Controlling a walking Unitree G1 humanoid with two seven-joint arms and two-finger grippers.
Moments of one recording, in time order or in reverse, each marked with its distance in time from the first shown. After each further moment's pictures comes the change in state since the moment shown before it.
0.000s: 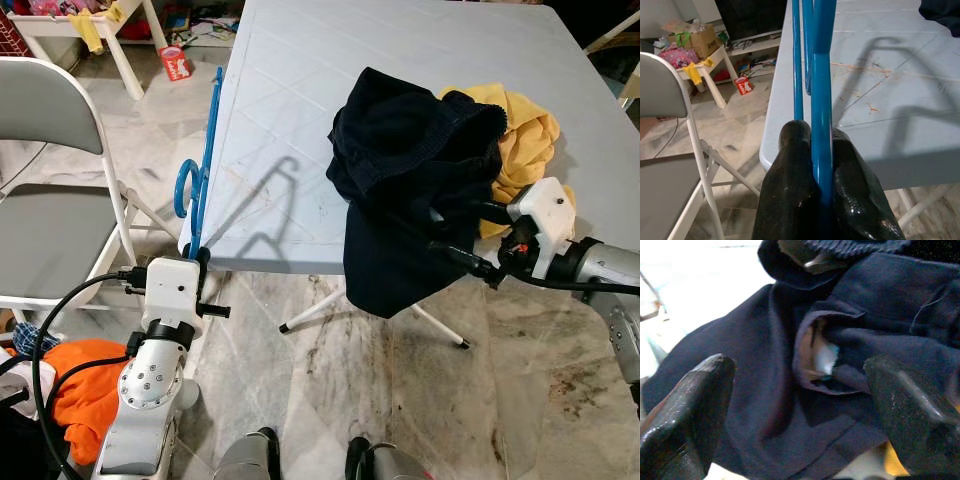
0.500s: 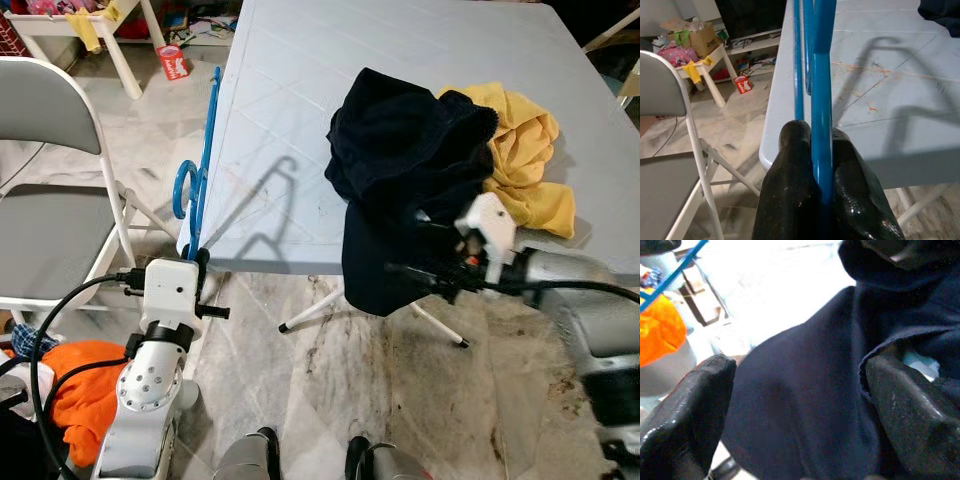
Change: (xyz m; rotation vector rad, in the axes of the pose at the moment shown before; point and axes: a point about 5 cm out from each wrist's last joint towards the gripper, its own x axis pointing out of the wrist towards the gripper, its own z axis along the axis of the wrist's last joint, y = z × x) left arm -0.003 0.000 0.000 -0.006 0.002 0.001; right arm 0.044 0.028 -0.007 0.095 -0.015 0.203
